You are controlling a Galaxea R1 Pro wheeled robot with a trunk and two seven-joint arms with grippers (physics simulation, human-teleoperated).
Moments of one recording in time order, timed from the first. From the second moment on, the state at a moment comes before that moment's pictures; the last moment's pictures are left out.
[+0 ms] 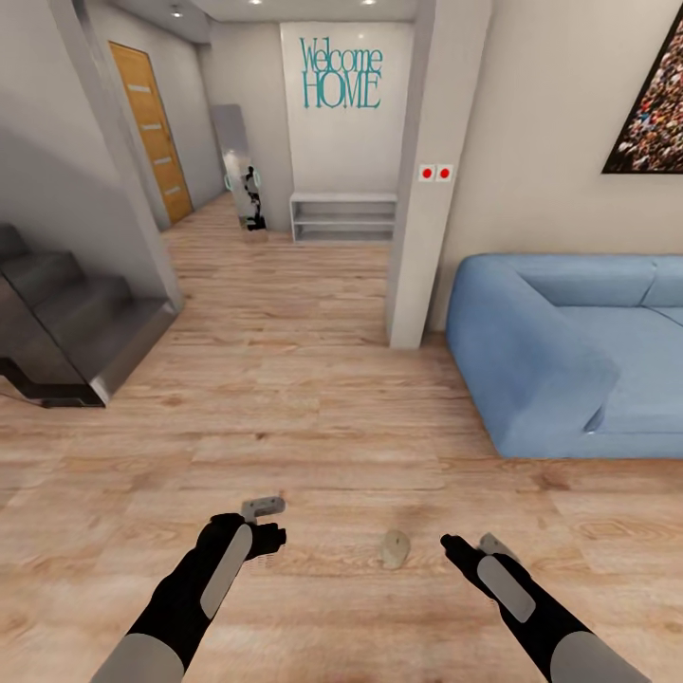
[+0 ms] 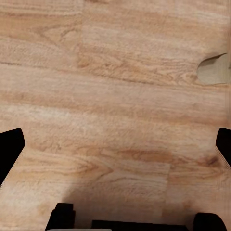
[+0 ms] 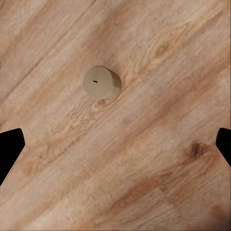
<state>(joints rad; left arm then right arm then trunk) -0.50 -0.06 -0.17 -0.98 0.44 0.79 0.37 -0.56 -0.14 0.38 -0.56 -1.17 0.16 -0.33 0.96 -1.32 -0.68</state>
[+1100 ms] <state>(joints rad) -0.50 -0.06 -0.16 -1.03 0.46 0.90 0.36 -0.57 -0.09 0.50 -0.39 -1.01 0.19 -0.35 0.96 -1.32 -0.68</state>
